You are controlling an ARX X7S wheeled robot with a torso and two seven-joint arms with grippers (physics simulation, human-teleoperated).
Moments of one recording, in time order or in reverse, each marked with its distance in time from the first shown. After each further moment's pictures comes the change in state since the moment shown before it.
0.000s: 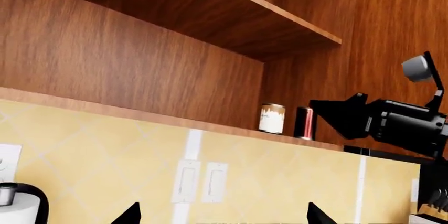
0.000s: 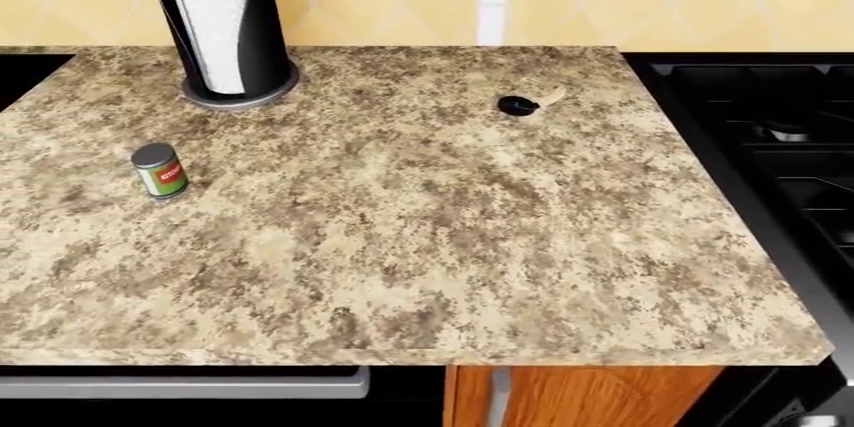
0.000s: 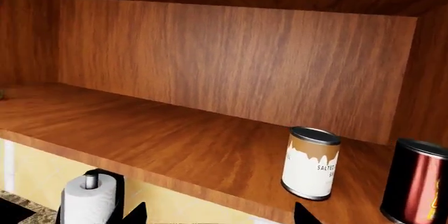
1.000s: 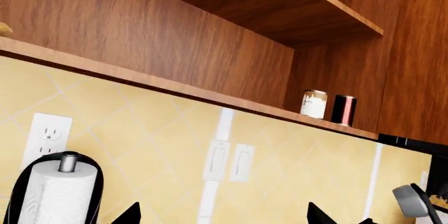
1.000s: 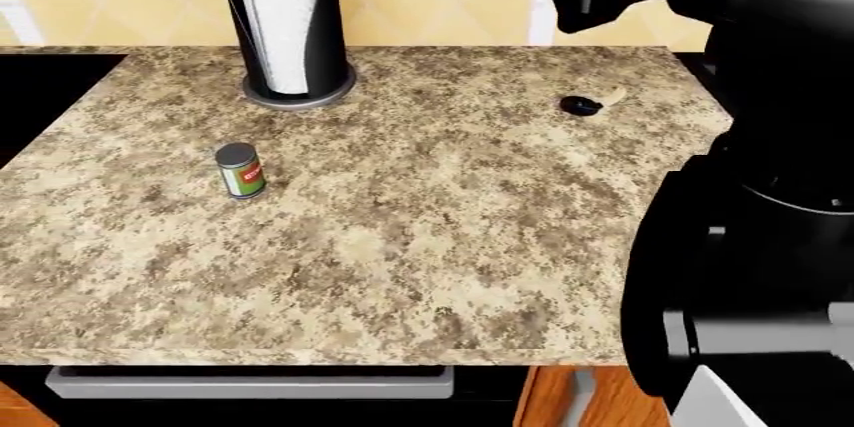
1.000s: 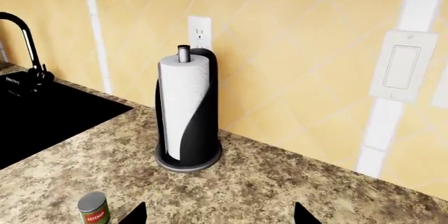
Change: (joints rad) left arm 0.142 0.024 -0.008 0.028 0.066 0.021 0.040; right arm -0.856 -0.058 -0.019 -1.085 -0.871 0.509 -1.028
